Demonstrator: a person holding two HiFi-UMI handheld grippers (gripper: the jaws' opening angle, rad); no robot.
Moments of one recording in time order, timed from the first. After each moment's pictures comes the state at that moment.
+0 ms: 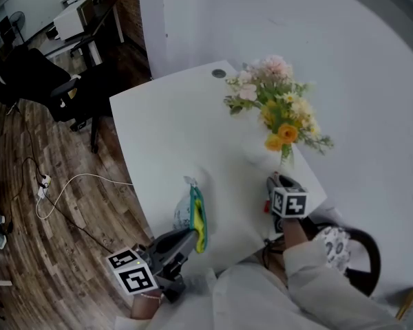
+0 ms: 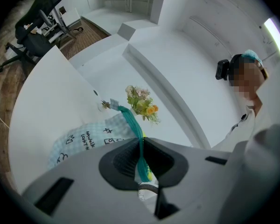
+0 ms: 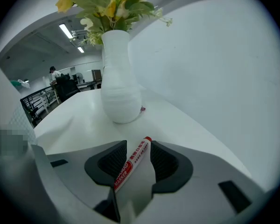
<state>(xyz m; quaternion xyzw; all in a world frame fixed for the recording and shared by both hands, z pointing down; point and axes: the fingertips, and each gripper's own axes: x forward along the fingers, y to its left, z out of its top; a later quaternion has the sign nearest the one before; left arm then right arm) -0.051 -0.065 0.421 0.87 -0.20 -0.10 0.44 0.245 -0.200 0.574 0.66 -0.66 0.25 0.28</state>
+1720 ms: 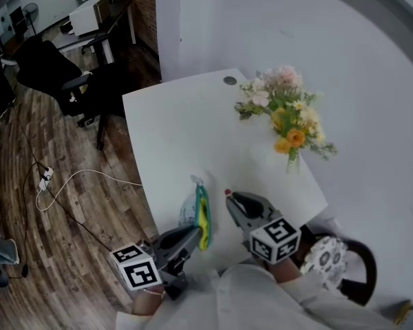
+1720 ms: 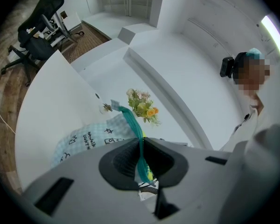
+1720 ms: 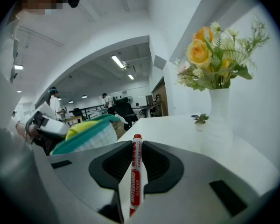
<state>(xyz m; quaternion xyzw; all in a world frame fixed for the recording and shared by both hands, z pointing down) -0.058 -0.062 0.422 0.86 -0.22 -0.12 0.44 0.027 -0.139 0.453 0.43 -0.88 0.14 0.14</state>
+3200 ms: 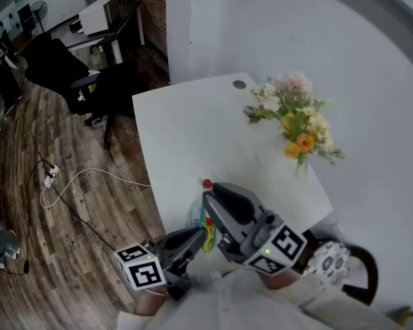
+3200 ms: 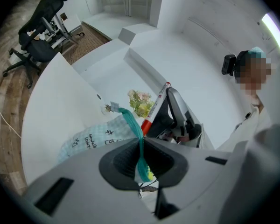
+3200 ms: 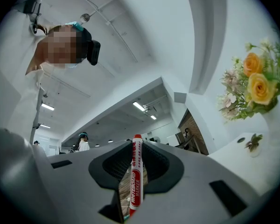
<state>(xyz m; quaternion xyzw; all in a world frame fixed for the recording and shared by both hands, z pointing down) -0.067 -0.060 0.420 0.86 -0.23 -0.11 0.44 -0.061 -0.117 0.298 0.29 -0.94 0.09 -0.15</state>
